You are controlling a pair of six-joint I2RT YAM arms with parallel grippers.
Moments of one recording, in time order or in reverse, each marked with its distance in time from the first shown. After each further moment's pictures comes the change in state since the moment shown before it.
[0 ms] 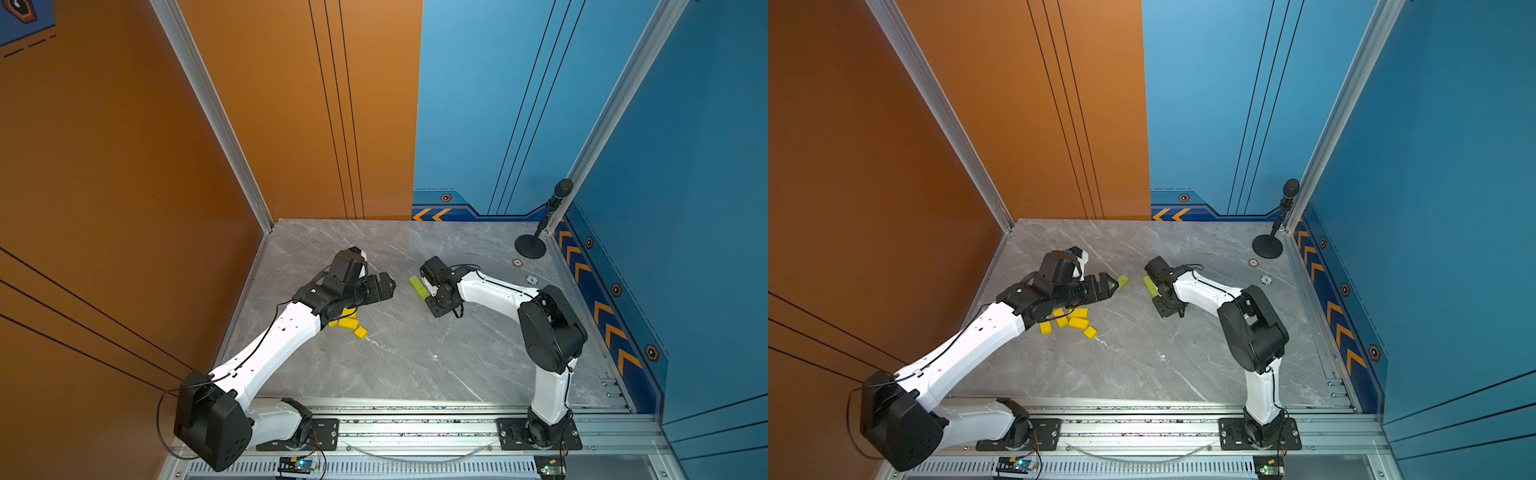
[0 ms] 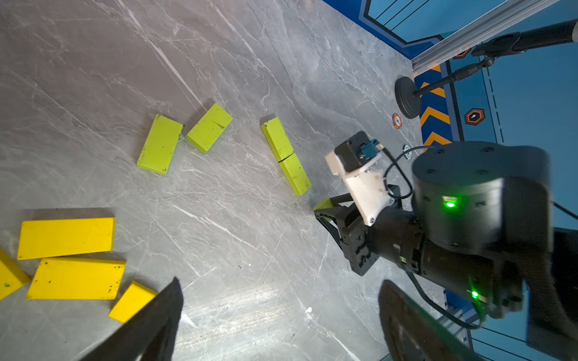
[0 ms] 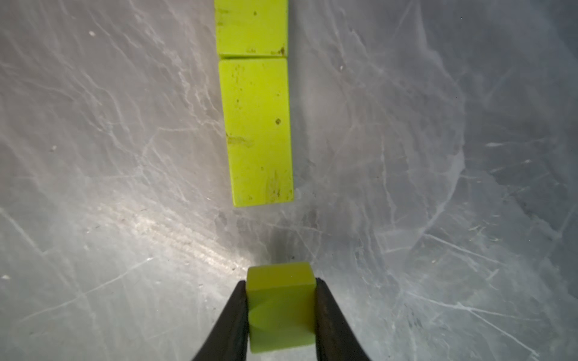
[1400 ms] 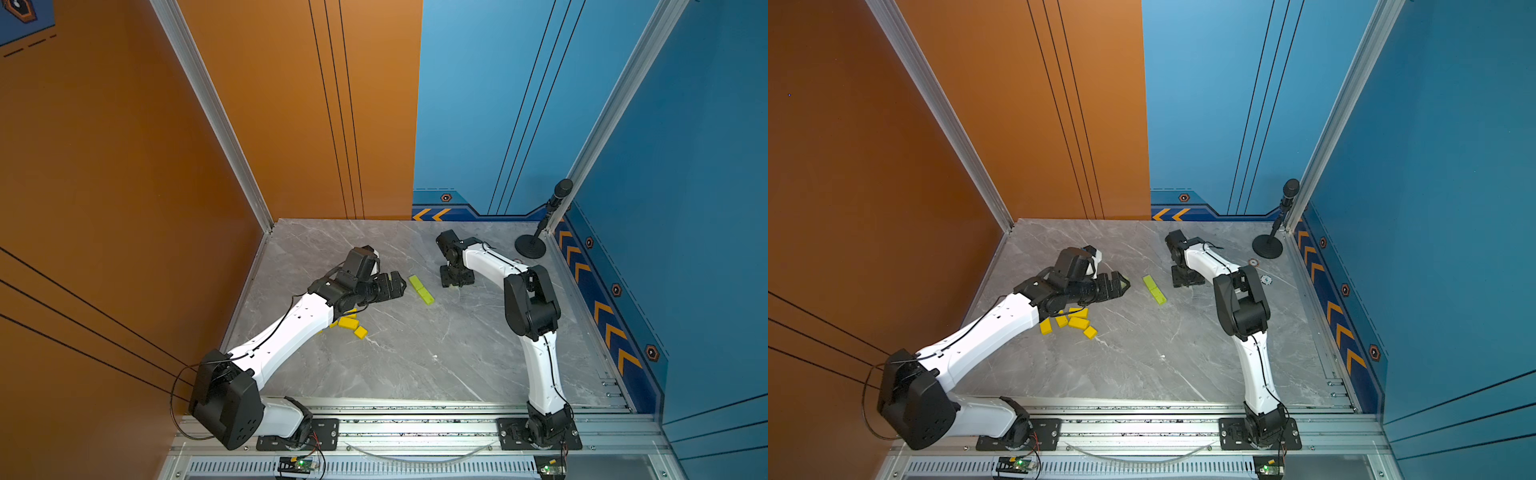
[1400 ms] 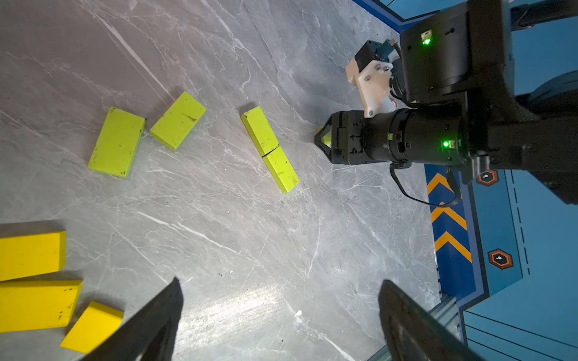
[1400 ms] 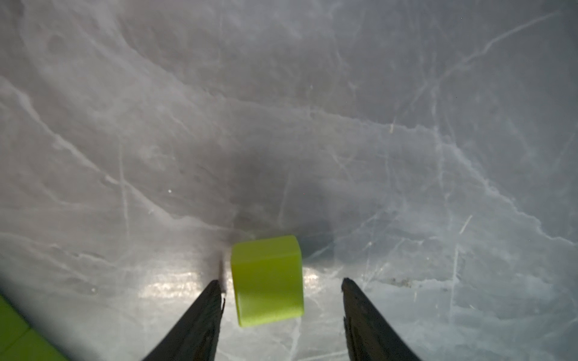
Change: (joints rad) left arm -0.053 0.117 0.052 0.037 0.026 -0.011; right arm -0.224 0.311 0.449 -0.175 0.057 0.216
